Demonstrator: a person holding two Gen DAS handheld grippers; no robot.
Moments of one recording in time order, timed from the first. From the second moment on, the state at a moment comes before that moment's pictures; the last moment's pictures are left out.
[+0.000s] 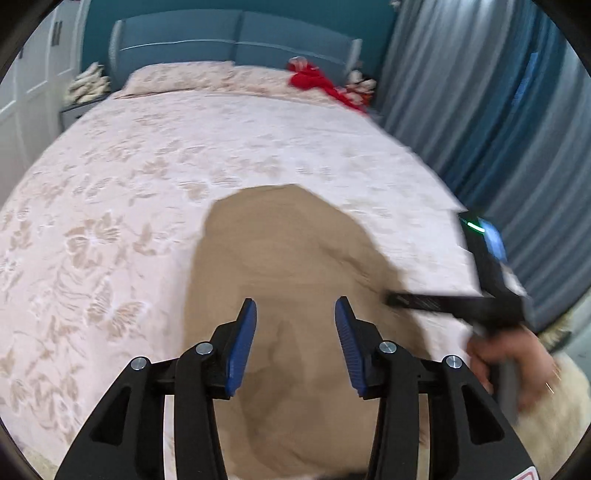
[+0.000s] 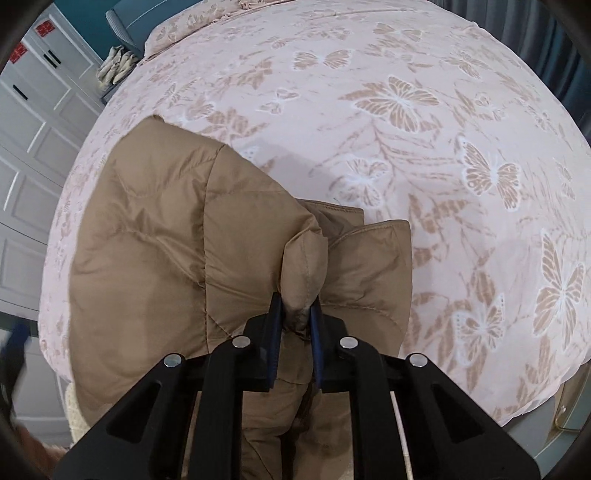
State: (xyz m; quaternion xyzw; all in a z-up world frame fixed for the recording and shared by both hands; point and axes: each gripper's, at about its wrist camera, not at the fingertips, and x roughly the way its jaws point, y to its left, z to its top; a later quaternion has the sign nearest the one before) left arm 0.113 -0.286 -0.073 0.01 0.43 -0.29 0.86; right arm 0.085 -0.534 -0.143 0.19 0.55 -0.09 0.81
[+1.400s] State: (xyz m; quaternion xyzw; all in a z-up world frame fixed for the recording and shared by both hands) left arm 0.157 -0.351 -0.188 0.10 0.41 -0.20 0.89; right arm 0.114 -0.527 -0.214 0.20 0.53 -0.12 0.81
